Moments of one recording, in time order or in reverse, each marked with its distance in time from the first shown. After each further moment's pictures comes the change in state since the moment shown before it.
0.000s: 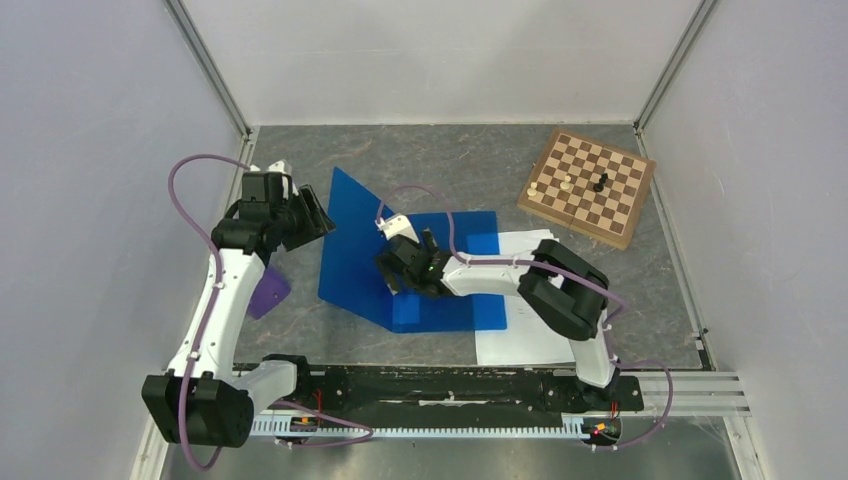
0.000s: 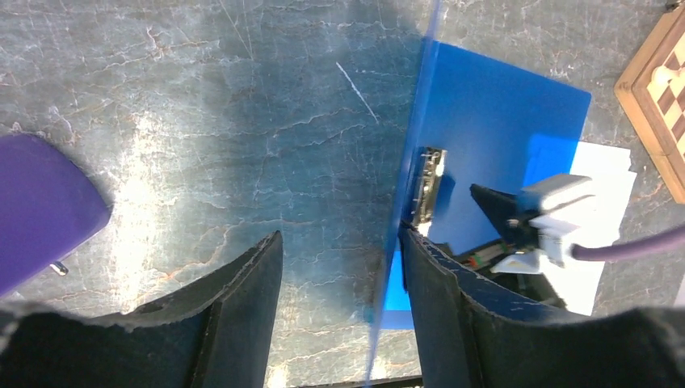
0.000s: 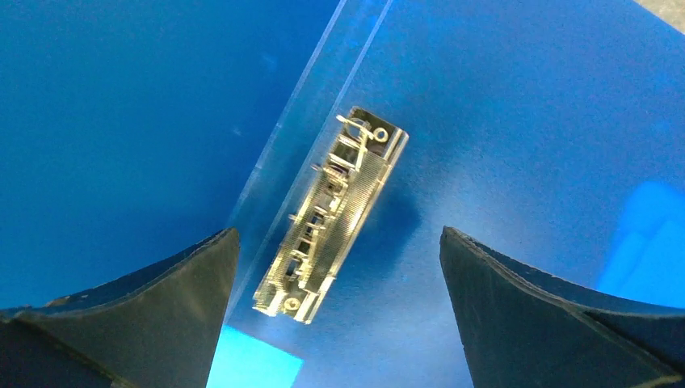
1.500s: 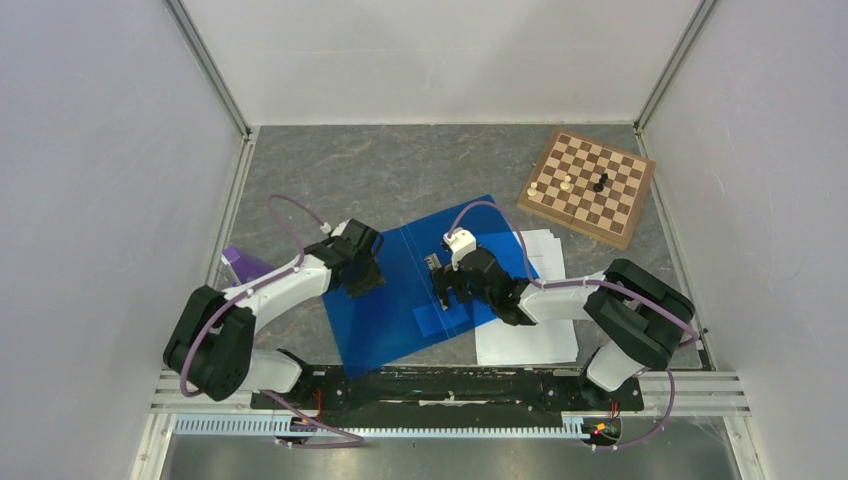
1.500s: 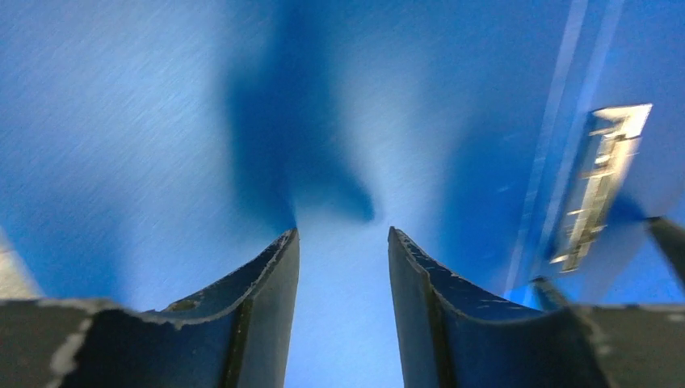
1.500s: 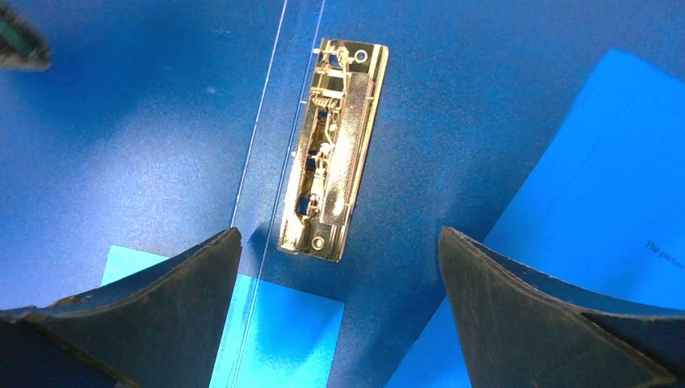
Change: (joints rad) left arm -0.464 0.233 -0.393 0.298 -0.264 -0.449; right arm -0.153 -0.364 -0.666 0.538 -0.319 -0.086
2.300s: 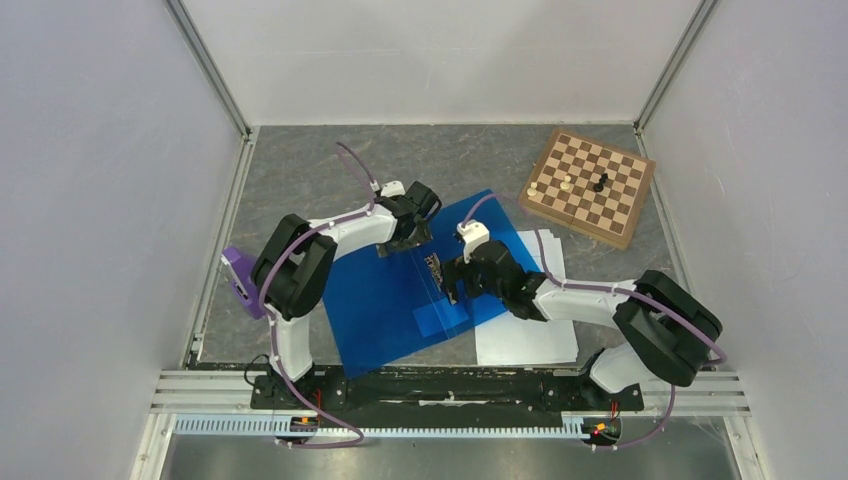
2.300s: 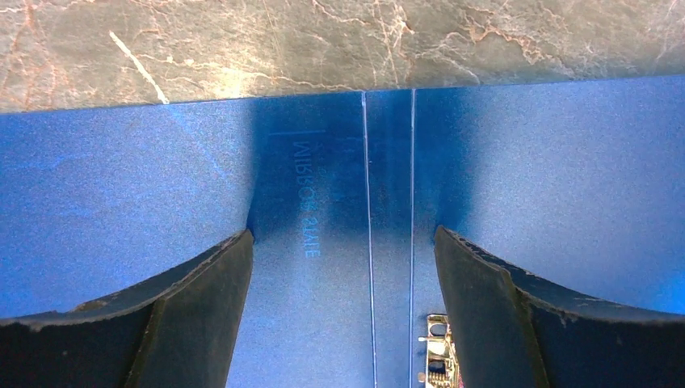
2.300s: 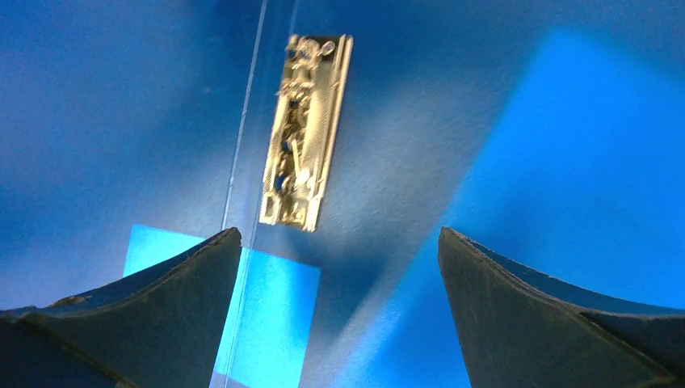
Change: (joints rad) left arm -0.113 0.597 0.604 -0.071 -0.262 -0.027; right arm -0.052 -0.138 -0.023 -0.114 -0.066 0.030
